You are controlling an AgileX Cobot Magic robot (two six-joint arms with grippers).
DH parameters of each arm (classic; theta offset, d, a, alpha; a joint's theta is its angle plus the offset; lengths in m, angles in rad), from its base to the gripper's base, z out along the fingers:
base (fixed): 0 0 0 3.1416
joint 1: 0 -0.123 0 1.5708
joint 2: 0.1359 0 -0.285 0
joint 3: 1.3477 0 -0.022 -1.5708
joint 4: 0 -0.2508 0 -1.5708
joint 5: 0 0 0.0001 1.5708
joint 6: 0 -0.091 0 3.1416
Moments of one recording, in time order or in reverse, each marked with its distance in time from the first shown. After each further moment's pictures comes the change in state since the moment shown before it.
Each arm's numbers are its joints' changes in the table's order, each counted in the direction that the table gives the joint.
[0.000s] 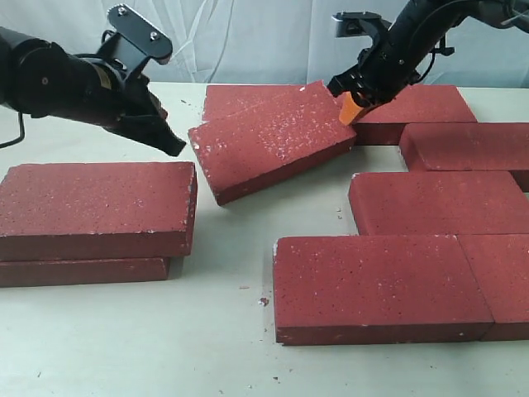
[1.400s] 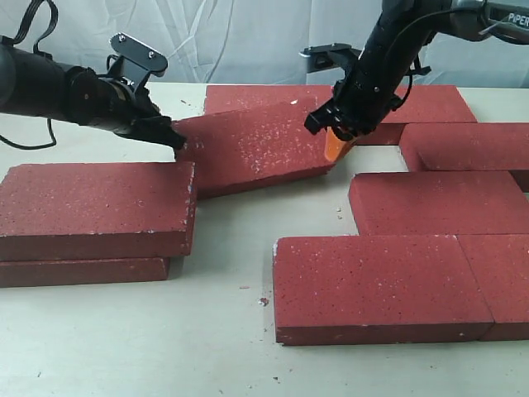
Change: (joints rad) left arm -0.104 0.329 -0.170 0.055 0.142 0.012; right arm -0.121 -0.095 0.215 0.088 0.000 -0.061
